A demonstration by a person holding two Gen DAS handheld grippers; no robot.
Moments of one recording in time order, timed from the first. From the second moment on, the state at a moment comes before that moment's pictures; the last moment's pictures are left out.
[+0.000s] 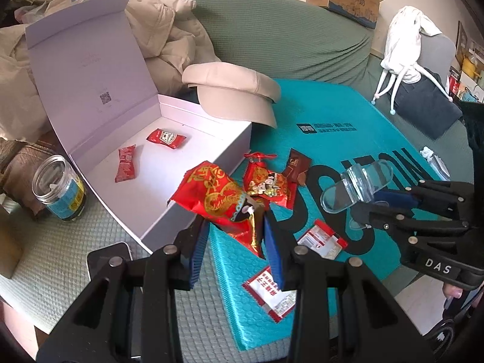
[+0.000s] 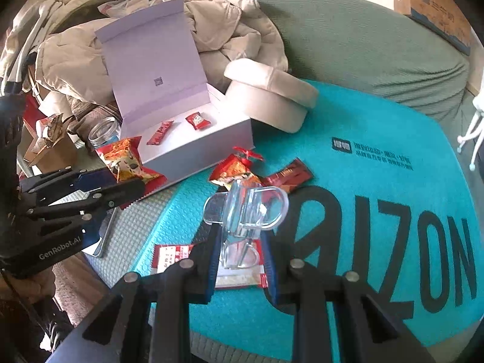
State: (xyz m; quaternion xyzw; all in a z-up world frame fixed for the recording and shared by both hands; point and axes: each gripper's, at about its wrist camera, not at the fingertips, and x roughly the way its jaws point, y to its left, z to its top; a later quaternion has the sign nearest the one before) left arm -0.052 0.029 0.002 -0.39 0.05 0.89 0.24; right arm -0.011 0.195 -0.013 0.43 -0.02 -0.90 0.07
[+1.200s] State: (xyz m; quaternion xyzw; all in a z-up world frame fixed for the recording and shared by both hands) left arm -0.155 -0.002 -0.006 -0.46 0.03 0.87 0.15; right arm -0.137 0.135 0.006 0.41 0.04 -0.88 0.23
